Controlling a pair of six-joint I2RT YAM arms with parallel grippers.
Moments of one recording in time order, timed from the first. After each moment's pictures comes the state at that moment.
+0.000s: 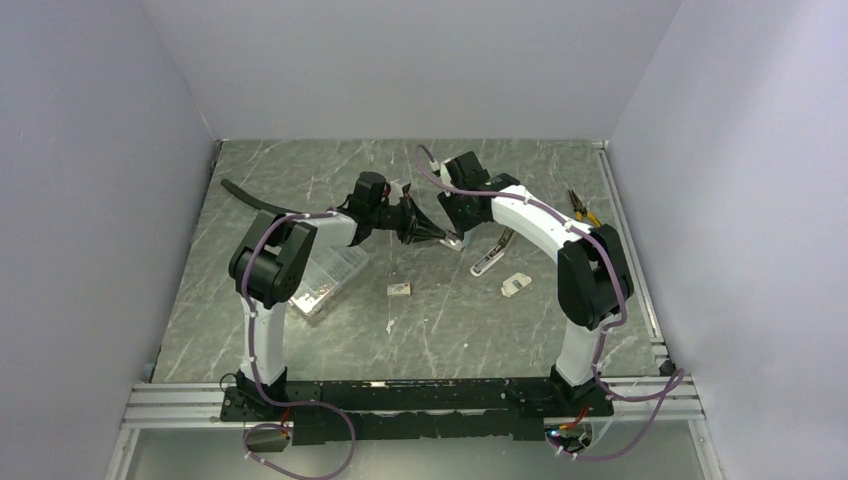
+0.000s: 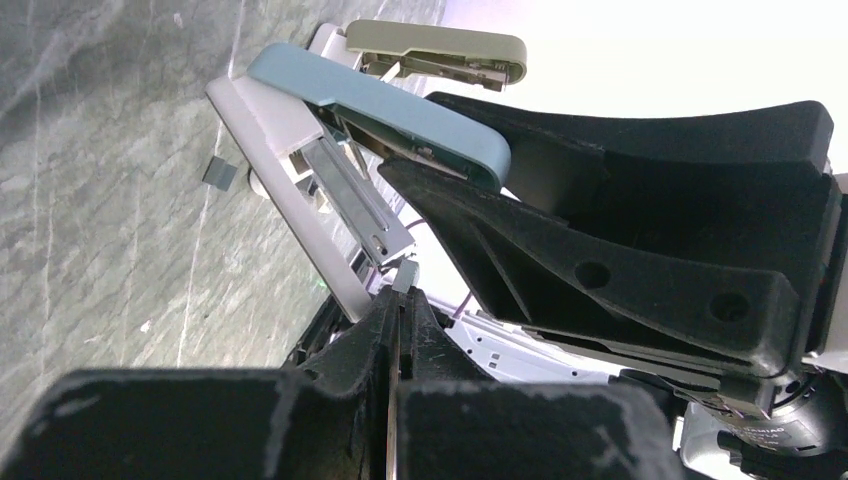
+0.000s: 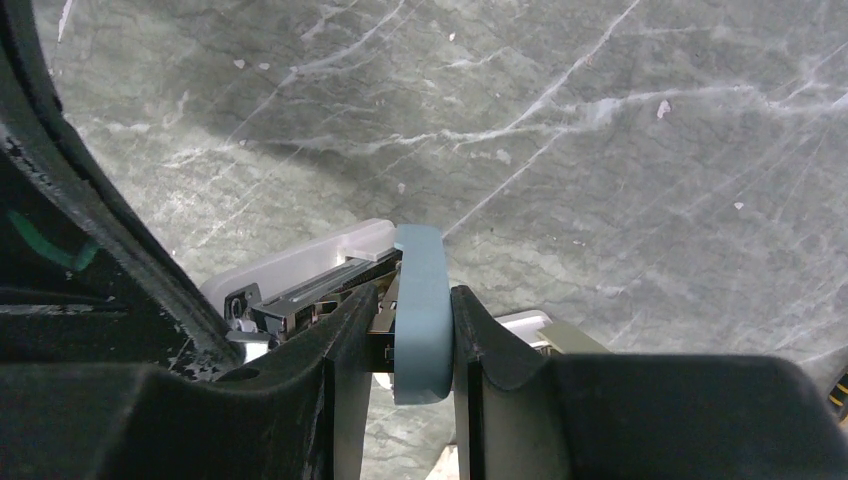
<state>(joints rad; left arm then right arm) -0.48 2.04 1.20 0.33 0.90 -1.33 0.53 1.84 1.45 -0.63 0.08 -0.05</state>
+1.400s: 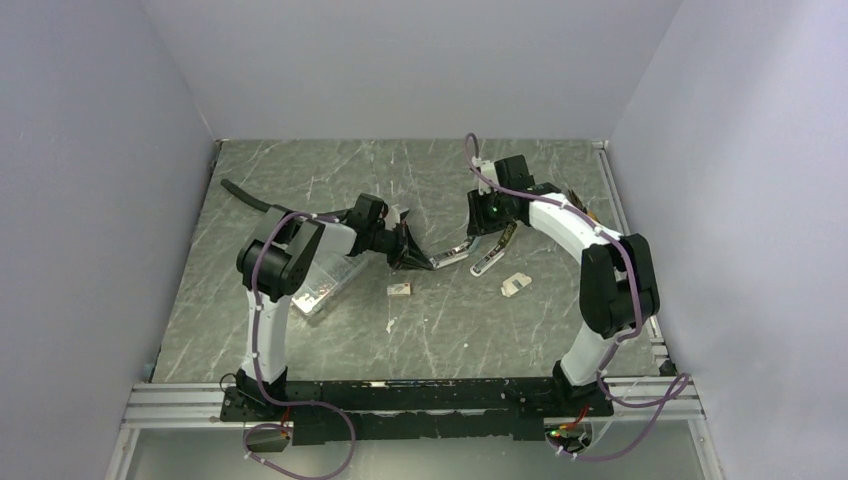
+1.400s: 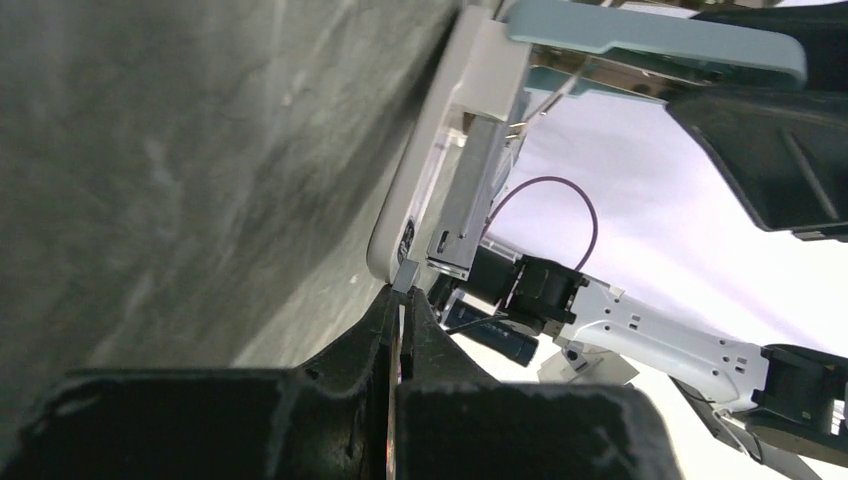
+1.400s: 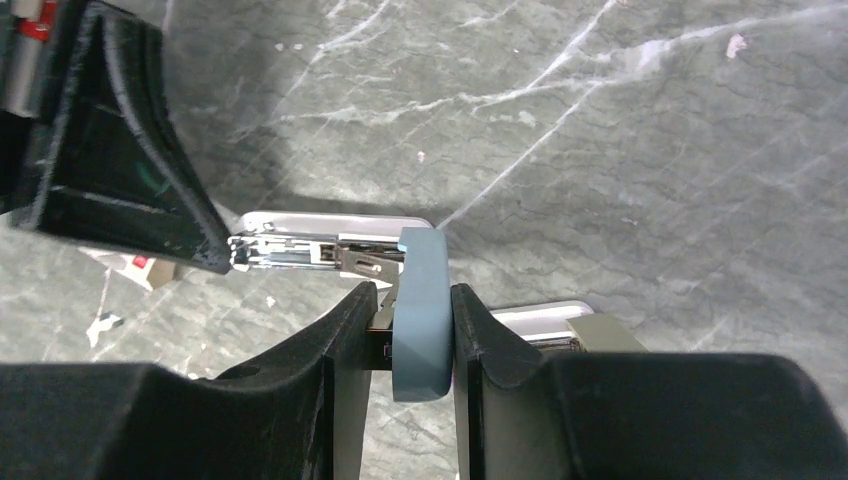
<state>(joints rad) -0.47 2.11 1.13 0.19 0.94 -1.00 0.32 1.73 1.25 -0.48 -0.29 0.02</state>
